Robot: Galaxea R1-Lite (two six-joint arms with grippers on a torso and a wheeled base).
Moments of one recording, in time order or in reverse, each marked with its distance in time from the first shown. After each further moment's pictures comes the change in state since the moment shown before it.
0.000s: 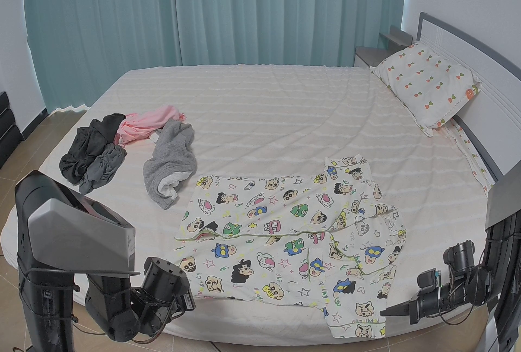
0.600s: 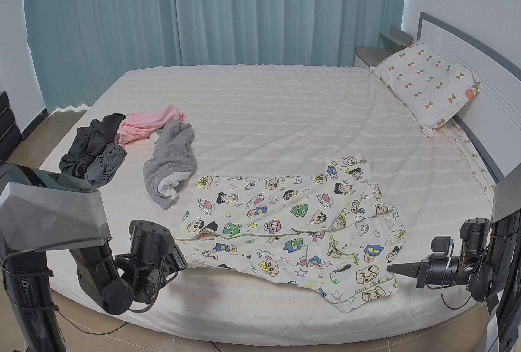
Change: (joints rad) left arm 0.131 -0.104 -0.193 0.124 0.022 -0.041; right arm -0.046 0.001 -0.053 -0.392 0.031 0.291
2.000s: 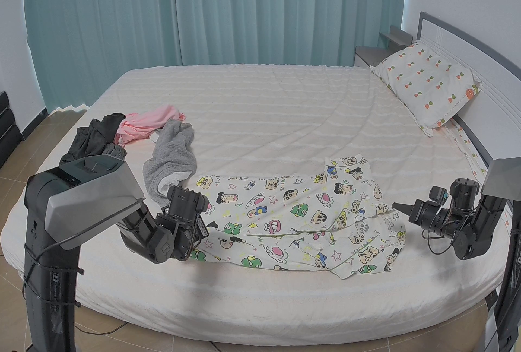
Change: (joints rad) left arm 0.022 0.212 -0.584 0.460 0.003 -0.007; right arm -0.059 0.094 -0.523 0.197 -0.186 0.276
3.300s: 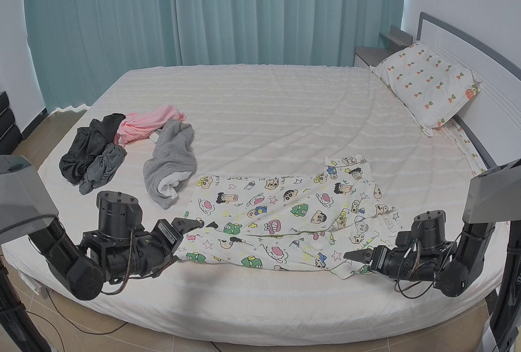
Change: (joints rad) left arm 0.038 -0.457 0.658 -0.425 -0.582 -0.425; right arm 0.404 -0.121 0.257 0.147 -0.326 0.297
